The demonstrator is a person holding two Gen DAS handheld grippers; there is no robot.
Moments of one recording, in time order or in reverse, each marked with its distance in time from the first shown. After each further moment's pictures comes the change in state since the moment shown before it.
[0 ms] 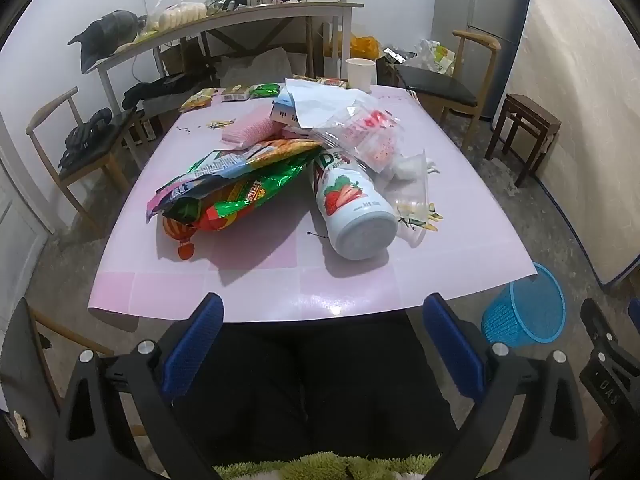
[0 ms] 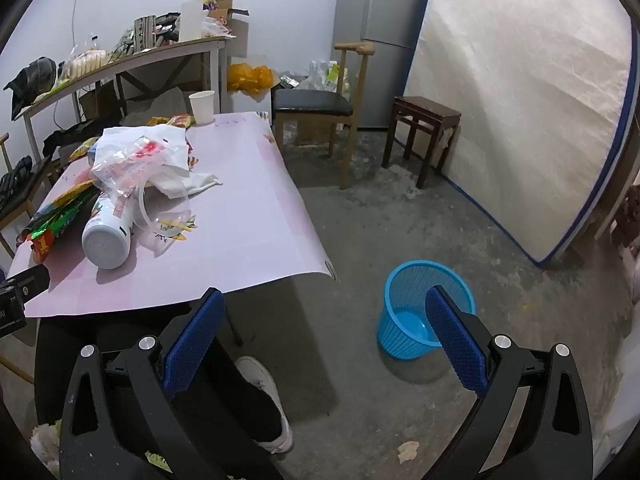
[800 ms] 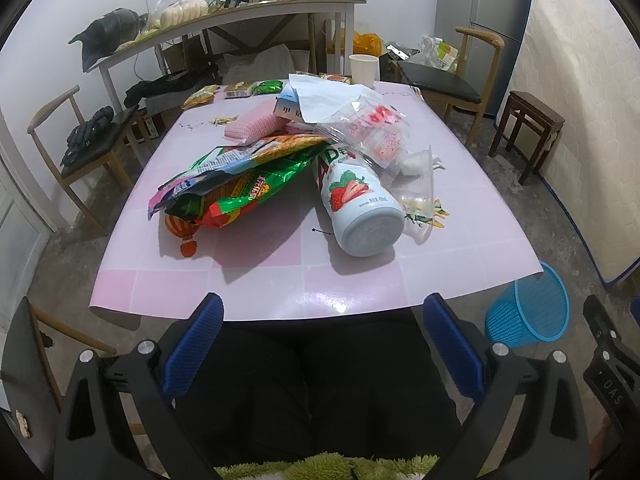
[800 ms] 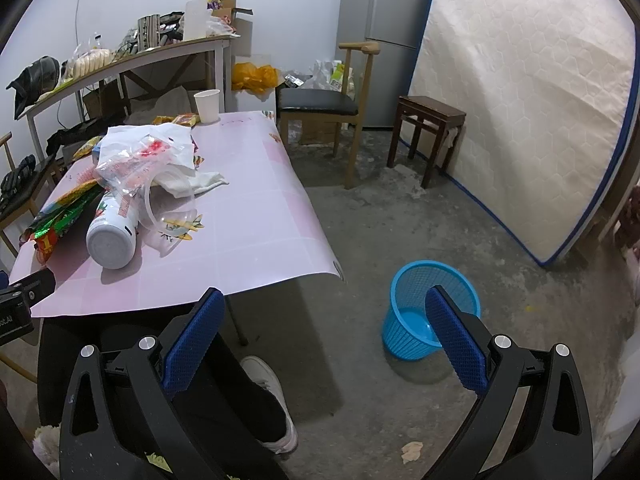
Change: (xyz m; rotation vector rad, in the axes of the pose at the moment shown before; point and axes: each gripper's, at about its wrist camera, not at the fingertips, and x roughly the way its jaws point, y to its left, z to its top) left arm 0.008 0.004 0.000 -0.003 0.014 0.019; right arm 0.001 0.004 0.000 -0.005 0.005 0.008
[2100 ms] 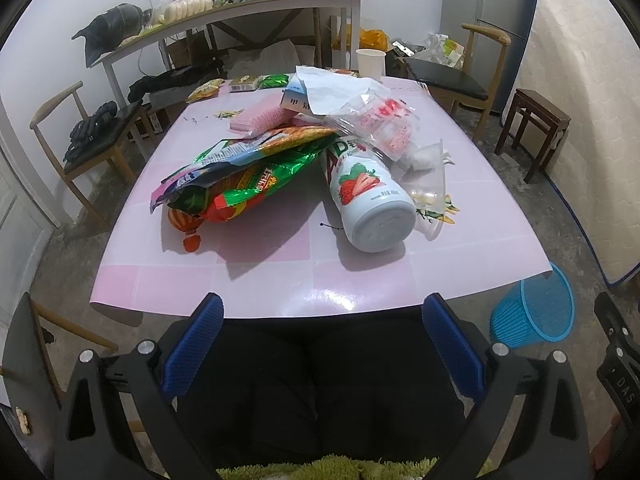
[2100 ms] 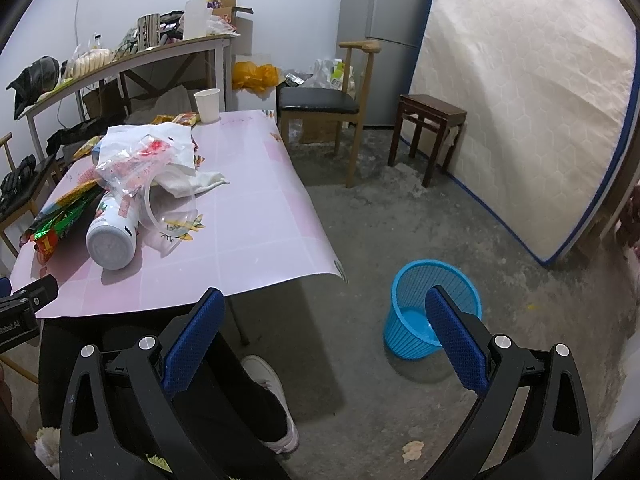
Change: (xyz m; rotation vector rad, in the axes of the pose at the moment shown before) left arm 0.009 0.005 -0.004 -0.003 0.012 0.014; right arm 0.003 0.002 0.000 0.001 0.002 0.004
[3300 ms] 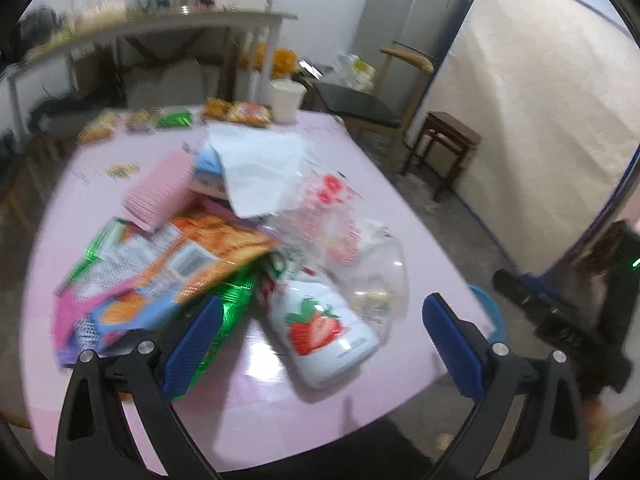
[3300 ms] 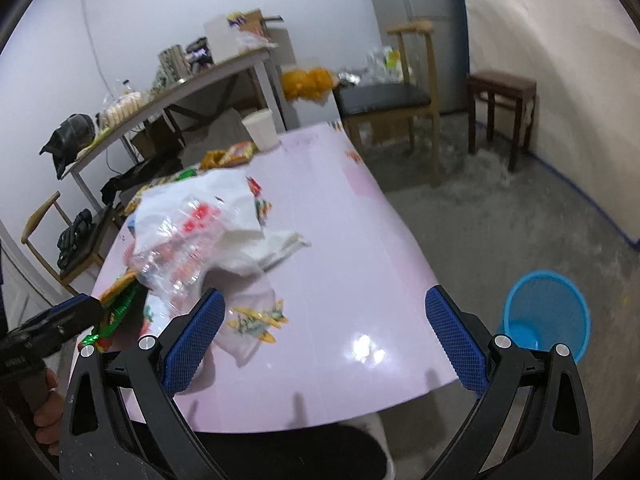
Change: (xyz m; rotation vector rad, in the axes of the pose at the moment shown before) left arm 0.052 0.023 0.102 0.063 -0.038 -0.451; right arm 0.085 0.023 0.072 0.153 0.038 0.333
